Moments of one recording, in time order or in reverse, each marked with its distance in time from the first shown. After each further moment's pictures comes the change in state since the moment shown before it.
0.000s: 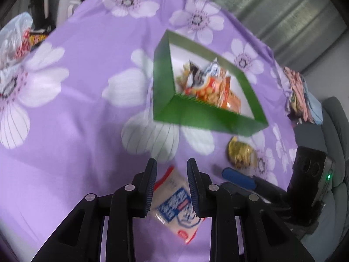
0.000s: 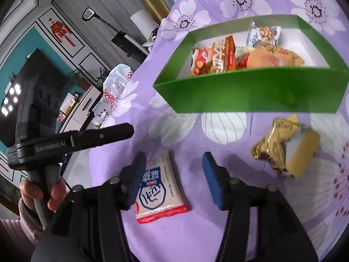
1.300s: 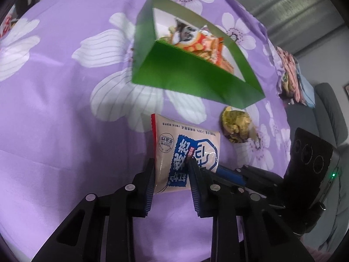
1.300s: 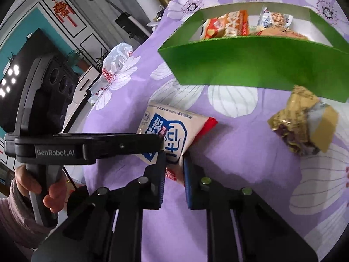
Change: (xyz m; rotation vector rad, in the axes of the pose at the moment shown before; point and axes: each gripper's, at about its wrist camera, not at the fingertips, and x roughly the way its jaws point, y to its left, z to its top) left arm 0.030 -0.014 -0.018 0.030 0.125 -0.087; right arm 0.017 0.009 -0.020 -0.077 0.077 -0.039
